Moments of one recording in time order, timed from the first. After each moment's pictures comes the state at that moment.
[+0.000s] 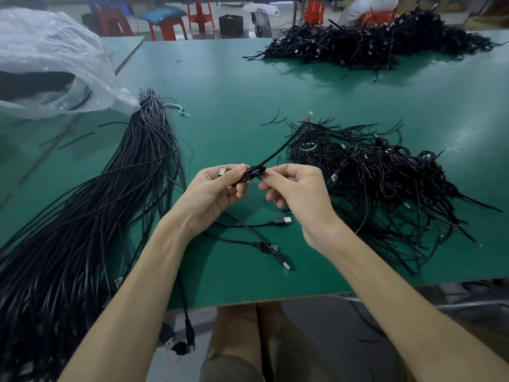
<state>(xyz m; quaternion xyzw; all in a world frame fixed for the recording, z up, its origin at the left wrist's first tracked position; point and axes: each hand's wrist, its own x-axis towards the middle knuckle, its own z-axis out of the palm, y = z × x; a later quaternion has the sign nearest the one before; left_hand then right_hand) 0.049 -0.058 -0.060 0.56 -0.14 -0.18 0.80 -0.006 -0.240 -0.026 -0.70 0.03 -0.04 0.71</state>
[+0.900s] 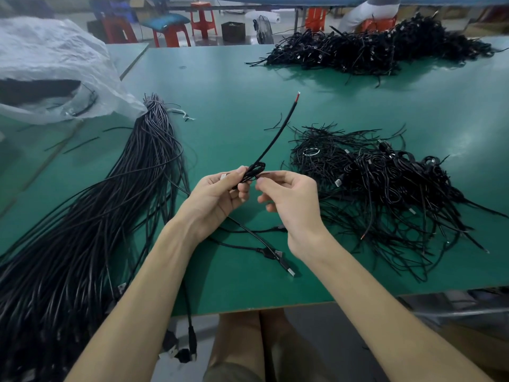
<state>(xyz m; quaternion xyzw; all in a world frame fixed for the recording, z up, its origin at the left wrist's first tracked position) 0.051 -0.059 -0.060 0.50 -0.07 -0.19 0.84 -0.006 -0.214 -0.027 -0.66 0.10 -0.06 0.74</state>
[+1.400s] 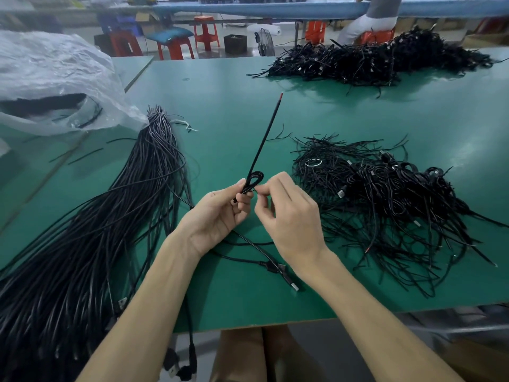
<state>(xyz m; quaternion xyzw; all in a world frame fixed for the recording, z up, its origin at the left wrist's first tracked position) 0.054 -0.057 -0.062 0.43 -0.03 -0.27 0.86 0.000 -0.218 -0.049 -0.85 -0.17 -0.44 0.25</state>
